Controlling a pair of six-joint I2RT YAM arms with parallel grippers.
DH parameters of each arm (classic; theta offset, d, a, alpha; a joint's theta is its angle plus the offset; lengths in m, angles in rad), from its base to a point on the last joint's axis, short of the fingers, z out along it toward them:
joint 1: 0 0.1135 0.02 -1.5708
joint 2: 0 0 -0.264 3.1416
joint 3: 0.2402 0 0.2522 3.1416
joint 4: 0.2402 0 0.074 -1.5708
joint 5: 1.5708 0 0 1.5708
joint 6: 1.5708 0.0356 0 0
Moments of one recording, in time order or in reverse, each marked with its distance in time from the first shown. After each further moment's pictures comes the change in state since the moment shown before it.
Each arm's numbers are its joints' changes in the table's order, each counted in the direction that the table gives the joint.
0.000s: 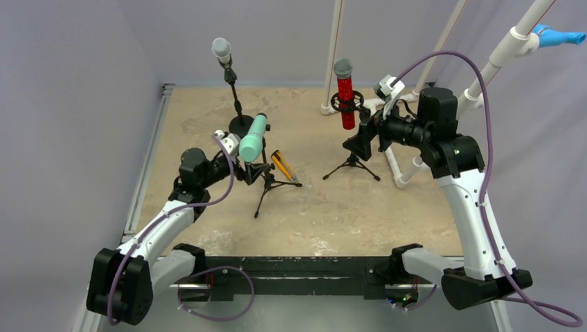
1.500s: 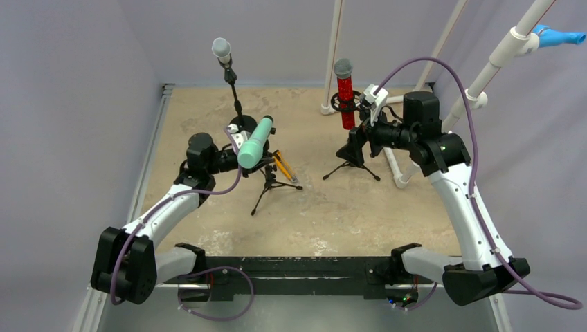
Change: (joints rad) left arm -0.033 0.141 0.114 -0.034 0.259 0.060; right arm 0.055 0.031 -0.068 -0.002 -0.001 -0.059
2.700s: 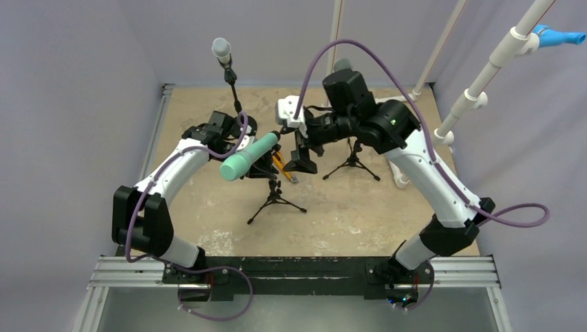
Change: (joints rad) left arm 0.001 0.333 0.555 1.323 0.485 1.075; right arm 0.491 0.373 0.600 0.248 -0.017 -0.364
